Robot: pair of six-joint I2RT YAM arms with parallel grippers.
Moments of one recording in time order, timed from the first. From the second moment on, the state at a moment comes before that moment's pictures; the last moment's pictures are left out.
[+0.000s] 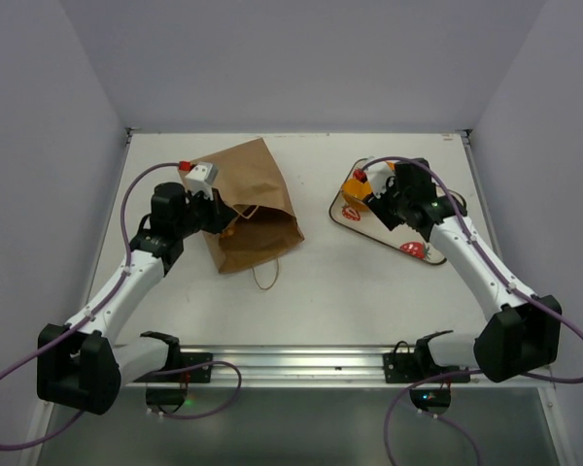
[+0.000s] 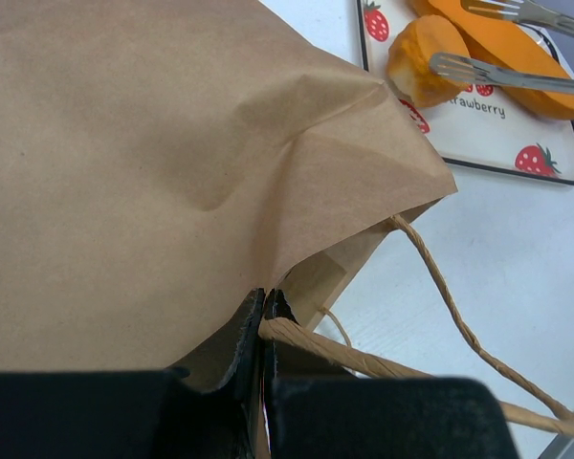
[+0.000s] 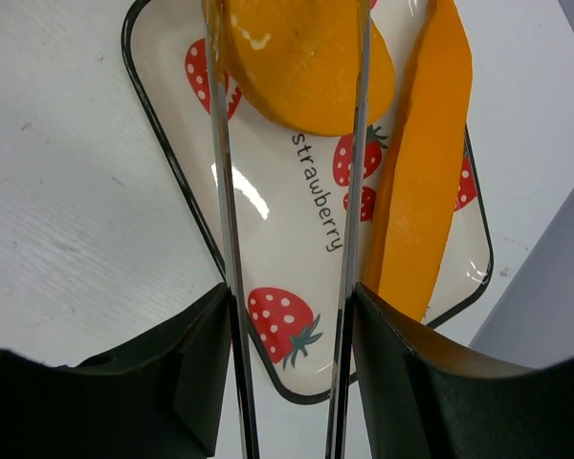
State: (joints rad) left arm -0.22 1.13 0.75 -0.06 0.39 -0.19; right arm 0.30 1.31 1.12 -0.60 0.05 -0.55
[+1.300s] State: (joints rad) left arm -0.22 1.26 0.94 -0.05 0.48 -0.41; right arm 0.67 1.07 1.13 -0.77 -0.27 -0.66
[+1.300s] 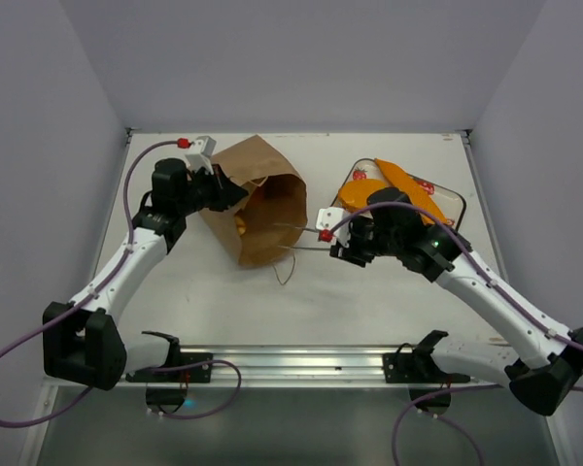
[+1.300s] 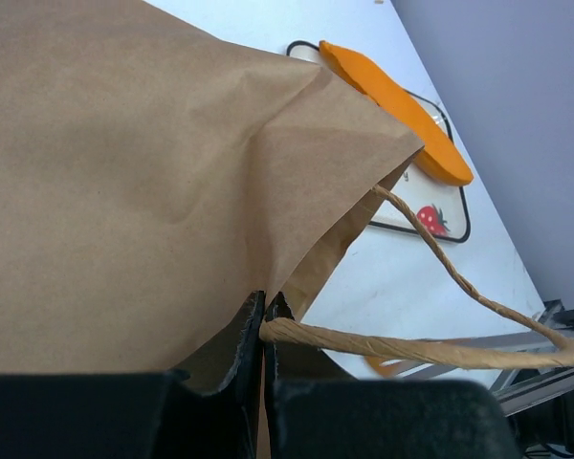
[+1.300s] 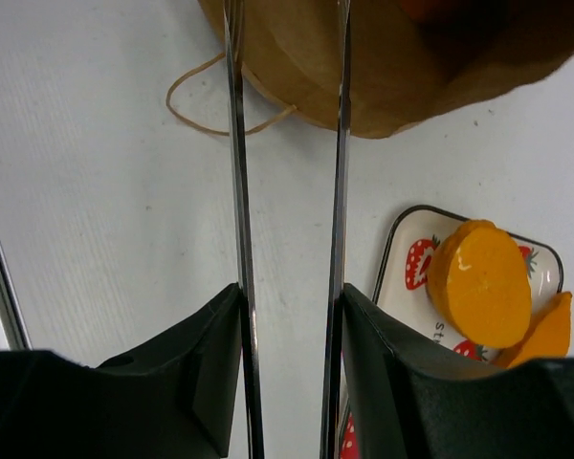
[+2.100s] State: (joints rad) left arm -0.22 1.25 1.00 -0.08 0.50 -0.45; right arm 1.04 1.55 1.10 -0.09 0.47 -0.99
